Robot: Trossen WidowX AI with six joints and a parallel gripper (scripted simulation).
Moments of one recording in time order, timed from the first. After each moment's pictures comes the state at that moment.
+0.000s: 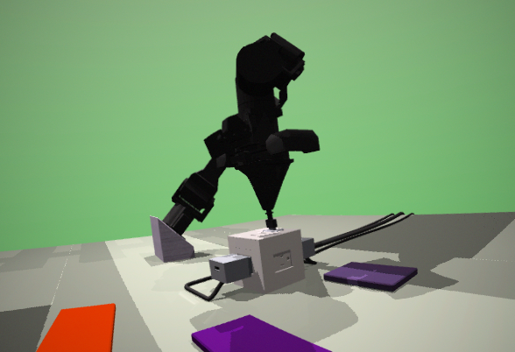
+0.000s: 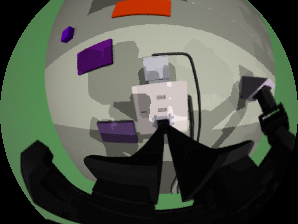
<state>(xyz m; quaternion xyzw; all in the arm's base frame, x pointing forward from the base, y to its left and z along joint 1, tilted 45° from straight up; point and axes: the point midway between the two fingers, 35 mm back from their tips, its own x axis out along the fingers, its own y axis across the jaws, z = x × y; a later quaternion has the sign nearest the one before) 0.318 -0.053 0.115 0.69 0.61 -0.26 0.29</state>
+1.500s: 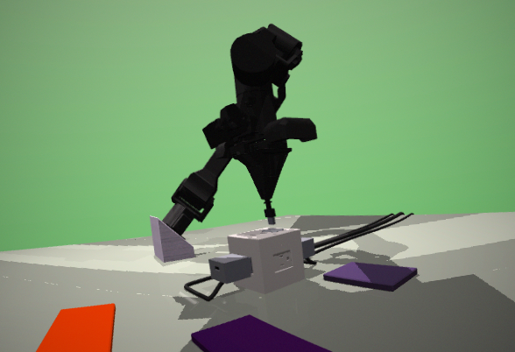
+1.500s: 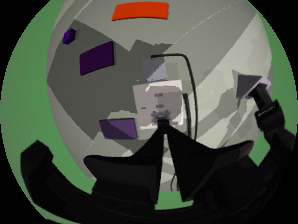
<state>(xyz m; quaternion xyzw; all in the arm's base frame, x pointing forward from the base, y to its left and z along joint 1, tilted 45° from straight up) 0.314 -0.063 0.127 0.69 0.61 -0.27 0.28</state>
